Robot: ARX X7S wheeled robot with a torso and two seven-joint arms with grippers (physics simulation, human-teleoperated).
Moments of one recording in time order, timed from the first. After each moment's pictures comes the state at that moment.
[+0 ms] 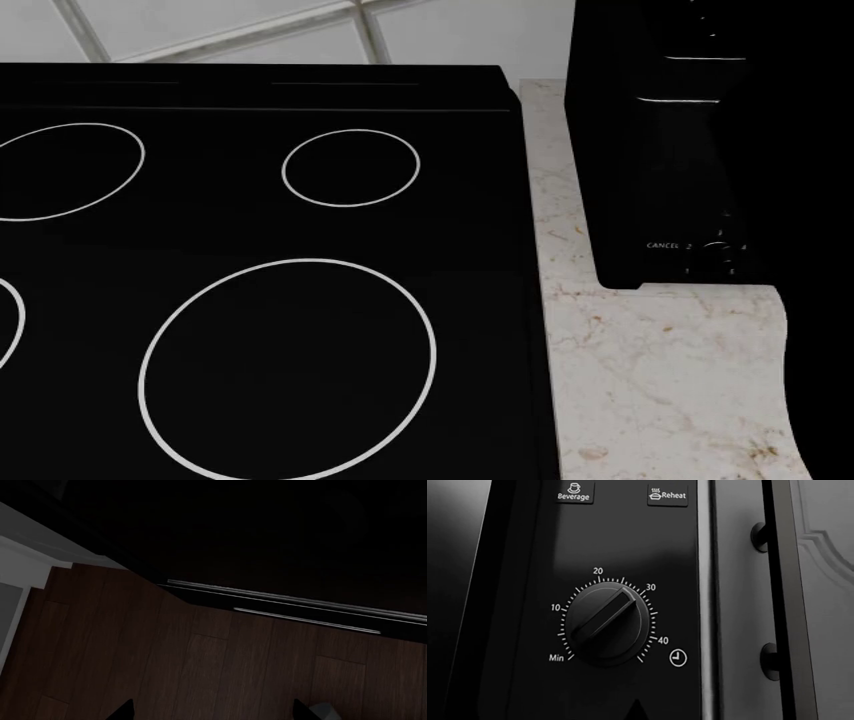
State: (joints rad) left arm -0.08 -0.22 -0.17 -1.31 0.00 0.19 -0.04; right arm 2.05 0.20 -0.92 0.60 1.08 0.47 0.60
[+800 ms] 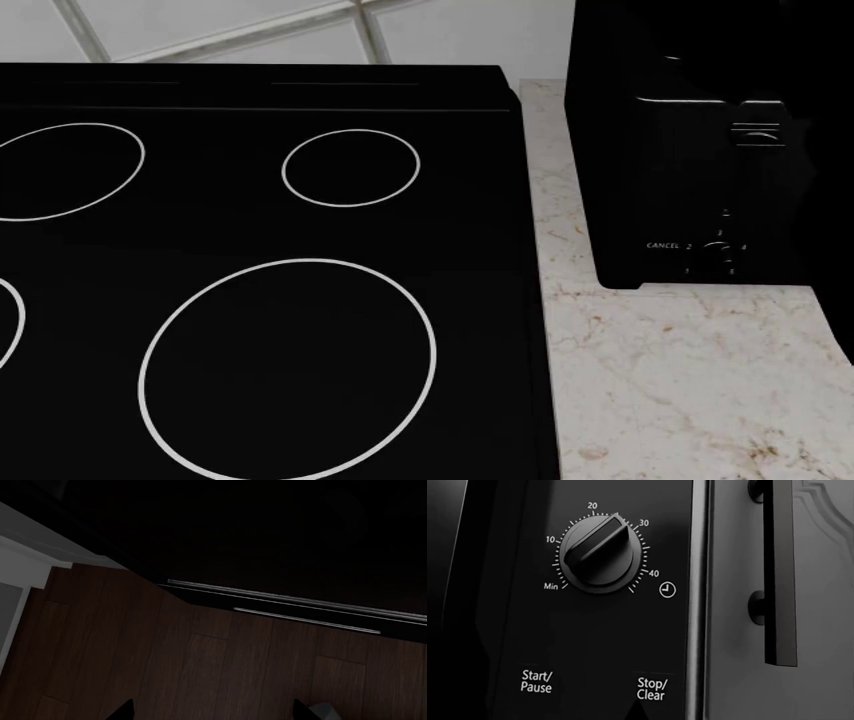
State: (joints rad) left arm -0.08 -0.22 -0.17 -1.31 0.00 0.19 -0.04; right arm 1.94 0.33 -0.91 0.32 1.17 0.58 0.72
